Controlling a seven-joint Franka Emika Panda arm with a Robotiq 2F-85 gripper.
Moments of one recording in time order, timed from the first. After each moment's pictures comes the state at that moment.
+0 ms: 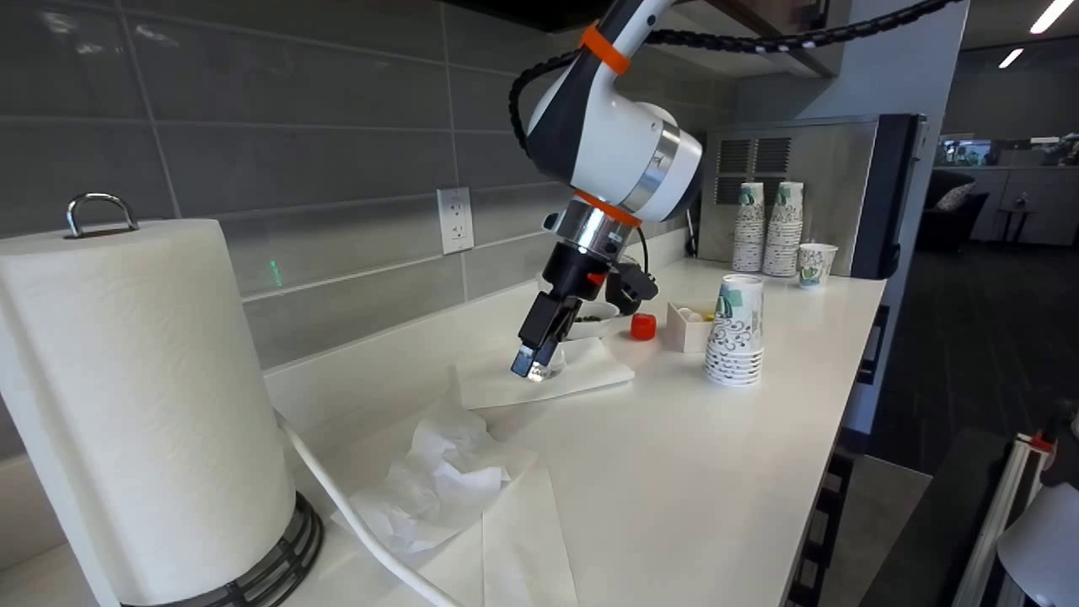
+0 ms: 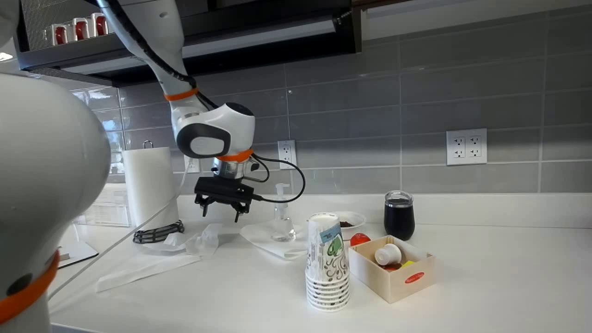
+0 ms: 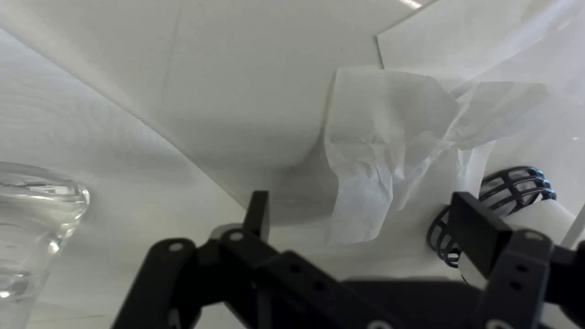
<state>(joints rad) 0.46 0.17 -0.06 -2.39 1.05 2.69 -1.12</state>
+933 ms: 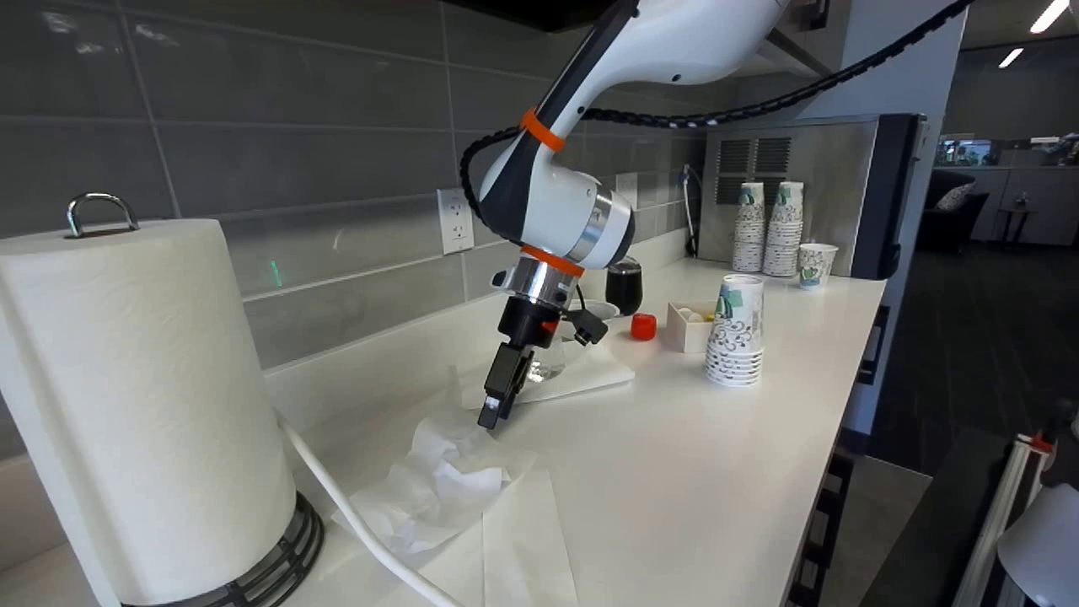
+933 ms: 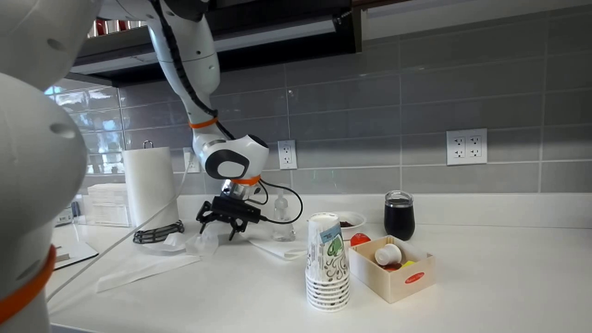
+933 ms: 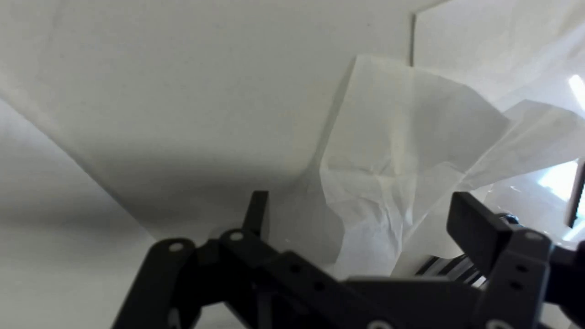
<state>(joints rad) 0.19 0.48 0.19 -2.11 0.87 2.53 -1.15</state>
